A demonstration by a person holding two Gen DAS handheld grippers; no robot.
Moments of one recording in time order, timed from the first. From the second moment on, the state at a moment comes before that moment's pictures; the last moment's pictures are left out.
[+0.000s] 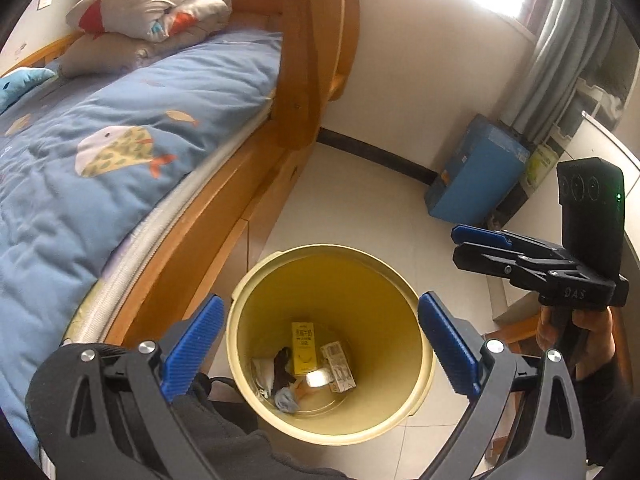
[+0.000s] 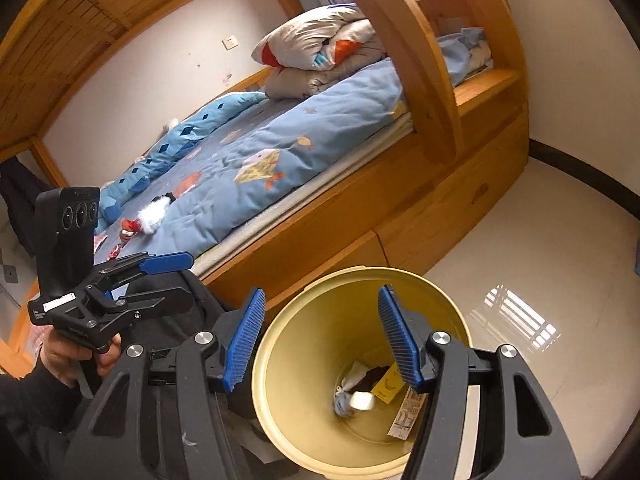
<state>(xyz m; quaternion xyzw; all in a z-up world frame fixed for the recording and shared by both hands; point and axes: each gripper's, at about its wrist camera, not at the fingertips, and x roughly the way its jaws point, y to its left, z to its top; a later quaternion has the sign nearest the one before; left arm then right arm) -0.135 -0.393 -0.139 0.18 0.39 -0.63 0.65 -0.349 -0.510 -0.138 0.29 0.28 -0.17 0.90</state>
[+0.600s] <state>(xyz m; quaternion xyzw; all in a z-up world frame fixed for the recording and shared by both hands) -0.054 -0.313 -0.100 0.12 0.35 -0.54 0.75 -0.230 -0.460 -0.097 0.25 0.26 -0.04 0.93</state>
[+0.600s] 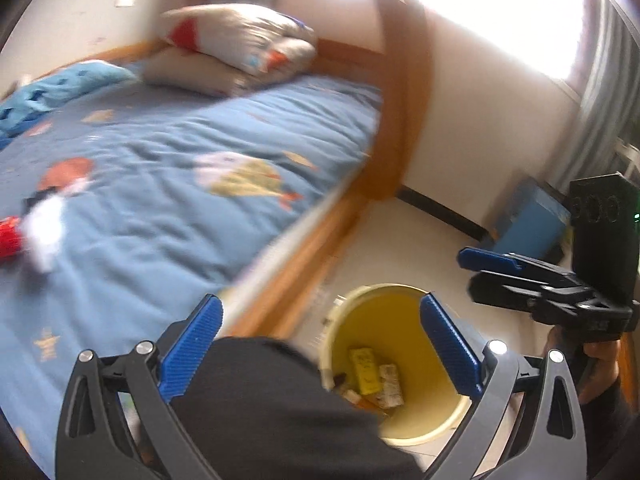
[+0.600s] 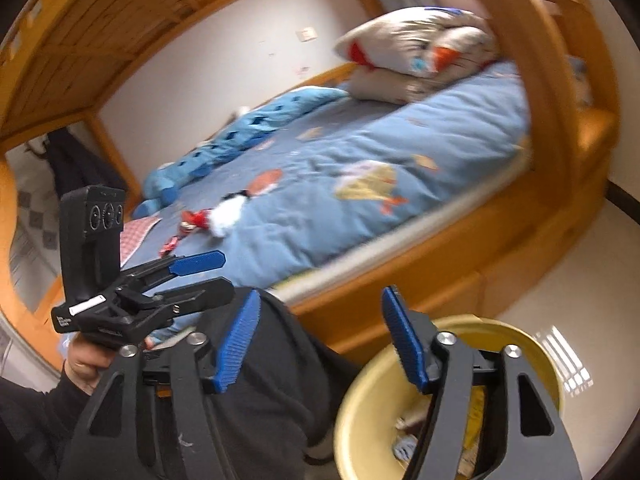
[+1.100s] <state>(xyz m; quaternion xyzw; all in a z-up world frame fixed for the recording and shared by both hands) 0.060 -0.146 -0.066 0.03 0.32 -0.33 0.89 -0.078 -0.357 -0.057 0.18 0.25 0.12 0.94</state>
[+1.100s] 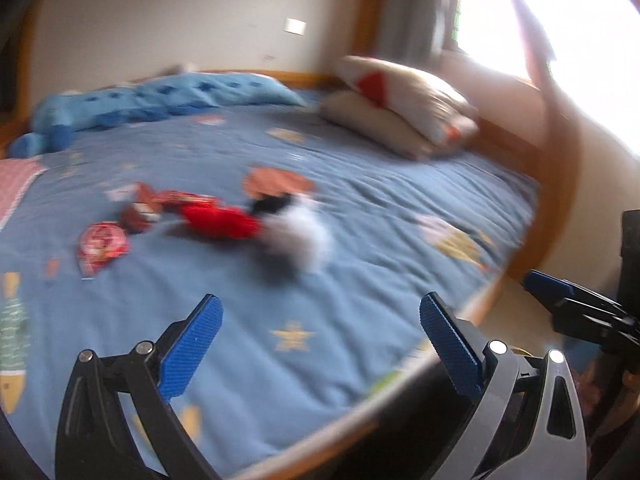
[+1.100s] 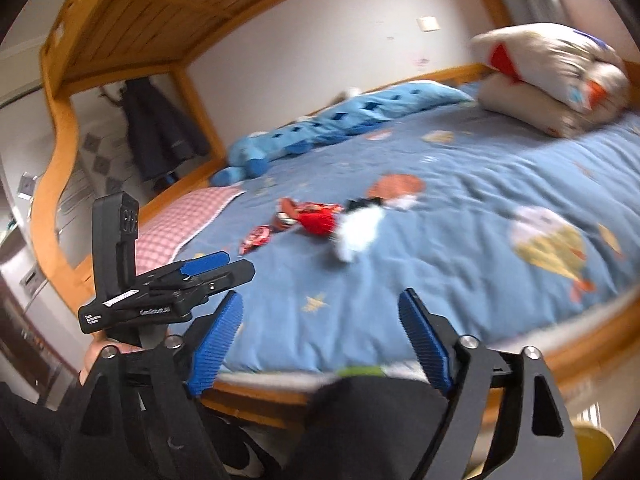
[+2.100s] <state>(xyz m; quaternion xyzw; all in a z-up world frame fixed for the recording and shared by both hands) 0.231 -0.030 -0.098 -0.03 0.35 -0.14 0.93 0.154 -0.245 -0.070 0.13 0.26 0.16 0.94</state>
